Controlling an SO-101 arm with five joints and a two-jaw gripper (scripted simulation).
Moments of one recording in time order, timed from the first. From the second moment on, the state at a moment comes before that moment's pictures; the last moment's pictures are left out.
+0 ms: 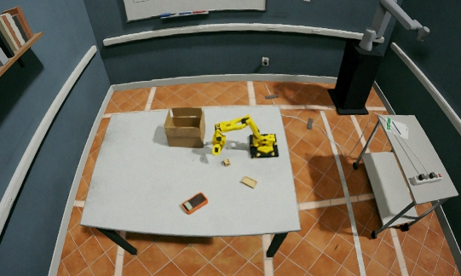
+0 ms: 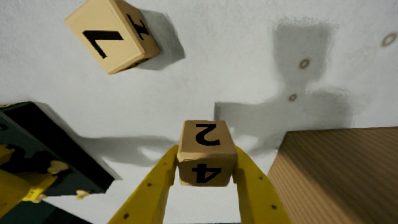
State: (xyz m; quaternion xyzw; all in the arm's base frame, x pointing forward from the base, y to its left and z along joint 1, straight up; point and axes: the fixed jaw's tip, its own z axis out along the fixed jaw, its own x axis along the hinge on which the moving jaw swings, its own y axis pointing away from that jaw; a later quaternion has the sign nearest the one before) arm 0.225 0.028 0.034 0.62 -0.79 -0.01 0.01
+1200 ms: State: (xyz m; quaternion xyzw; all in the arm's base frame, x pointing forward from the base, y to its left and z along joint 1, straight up) arm 0.230 0.032 0.033 0.64 -0.77 0.00 0.00
